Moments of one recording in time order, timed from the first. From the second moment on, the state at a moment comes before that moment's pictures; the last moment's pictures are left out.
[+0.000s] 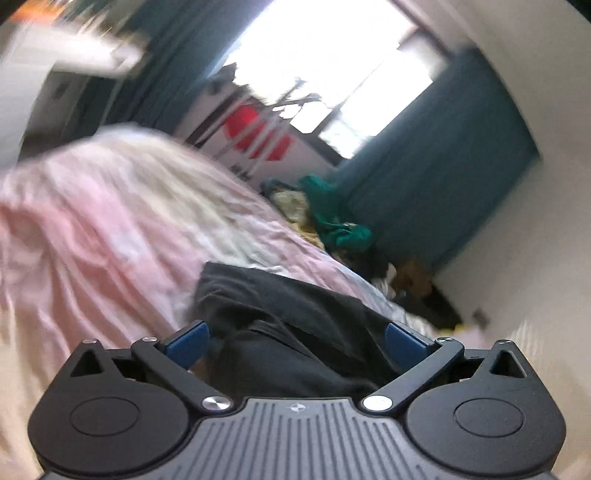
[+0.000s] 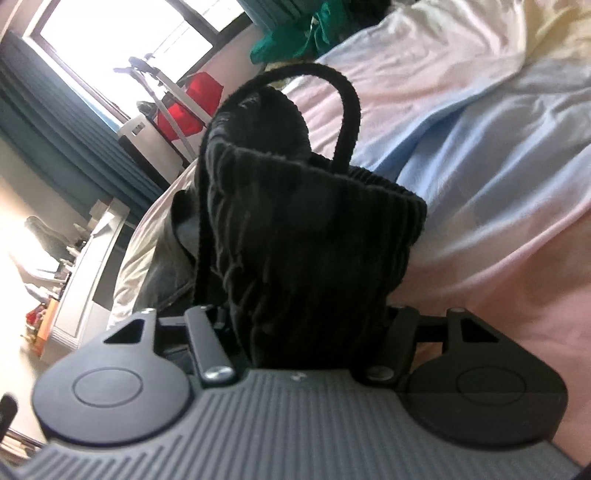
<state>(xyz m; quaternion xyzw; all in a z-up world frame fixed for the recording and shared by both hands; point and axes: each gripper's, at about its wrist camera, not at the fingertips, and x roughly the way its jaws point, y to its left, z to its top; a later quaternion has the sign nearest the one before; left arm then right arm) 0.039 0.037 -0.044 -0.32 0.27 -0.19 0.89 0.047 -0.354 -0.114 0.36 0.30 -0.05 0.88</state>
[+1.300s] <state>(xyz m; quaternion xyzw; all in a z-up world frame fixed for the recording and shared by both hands) 0.102 0.032 -0.117 -0.40 0.39 -0.20 0.80 0.036 -0.396 -0.088 0.42 0.36 0.00 0.83</state>
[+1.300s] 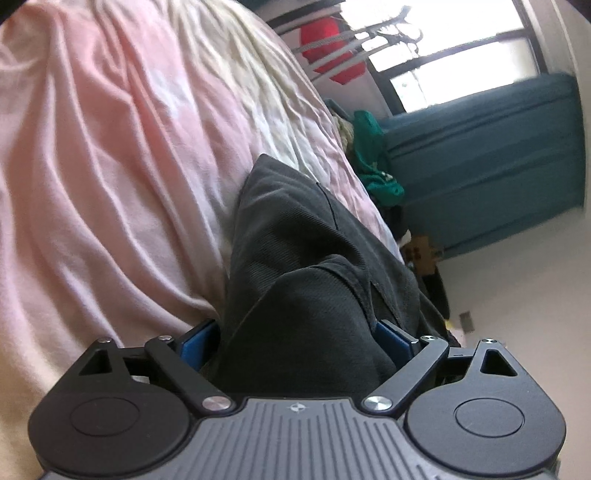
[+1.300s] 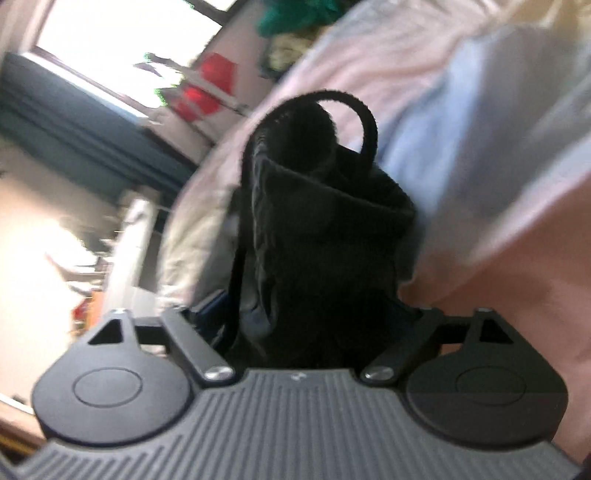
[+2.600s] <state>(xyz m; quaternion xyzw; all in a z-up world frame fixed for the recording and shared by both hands) -0.019 -0.066 0.063 -0.23 0.26 -0.23 0.91 -0.061 -0.406 0.010 0.33 0.23 -0.06 0.91</state>
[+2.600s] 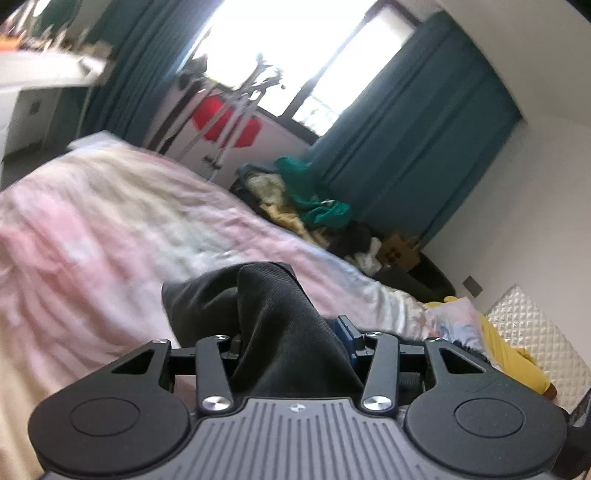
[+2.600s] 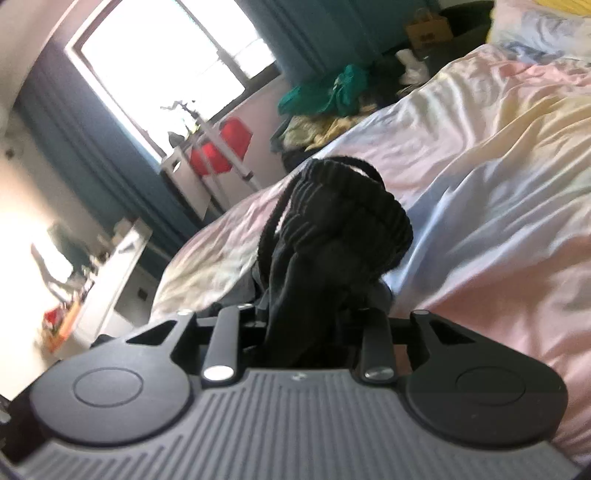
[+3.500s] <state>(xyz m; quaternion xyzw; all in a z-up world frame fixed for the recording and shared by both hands) 0.133 -0.434 -0.105 -0.09 0.30 -0.40 0.86 -0.038 -0.672 -0.151 0.31 0.20 -0.22 0.90</state>
